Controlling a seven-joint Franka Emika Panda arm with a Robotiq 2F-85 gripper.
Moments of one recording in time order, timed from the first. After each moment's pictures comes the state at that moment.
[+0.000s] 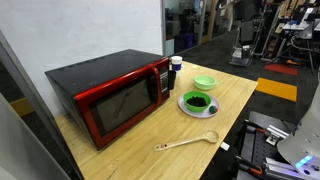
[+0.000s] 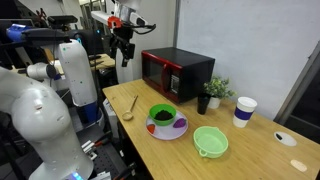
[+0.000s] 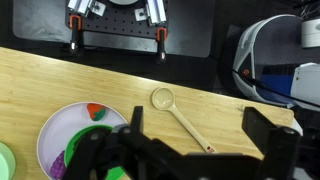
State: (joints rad) arm 0.10 -0.63 -0.02 -2.33 0.17 1.48 -0.04
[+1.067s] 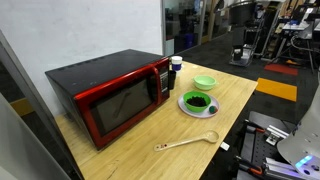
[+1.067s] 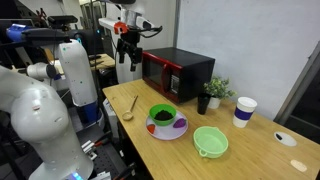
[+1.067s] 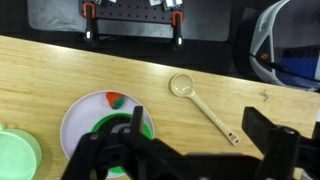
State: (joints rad) arm 0.06 -0.61 -0.02 -2.37 0.11 1.59 -0.04
